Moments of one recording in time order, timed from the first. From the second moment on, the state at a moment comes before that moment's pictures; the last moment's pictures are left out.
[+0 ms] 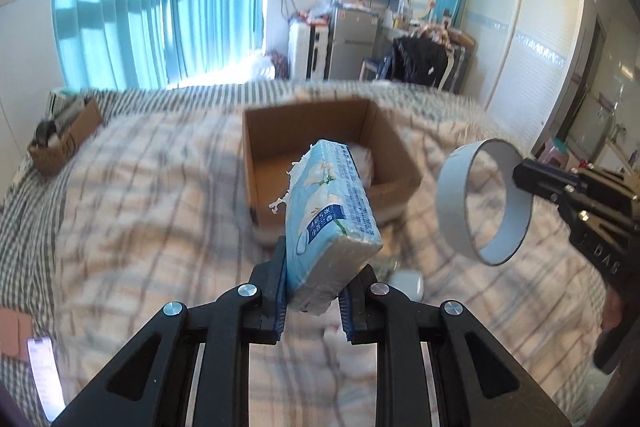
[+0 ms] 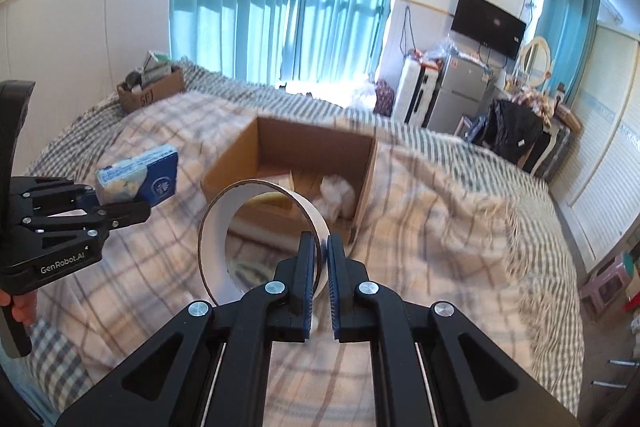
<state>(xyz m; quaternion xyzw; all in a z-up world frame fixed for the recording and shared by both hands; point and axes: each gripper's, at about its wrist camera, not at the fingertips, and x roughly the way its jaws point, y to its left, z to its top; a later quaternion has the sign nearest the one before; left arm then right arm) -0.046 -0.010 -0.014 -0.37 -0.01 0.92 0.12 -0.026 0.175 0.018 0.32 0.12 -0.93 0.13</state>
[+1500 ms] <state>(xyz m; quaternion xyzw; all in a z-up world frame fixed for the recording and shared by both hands) -0.201 0.003 -0.025 -0.41 -0.01 0.91 0.04 -0.207 0.181 0.035 0.32 0.09 -0.94 0.12</state>
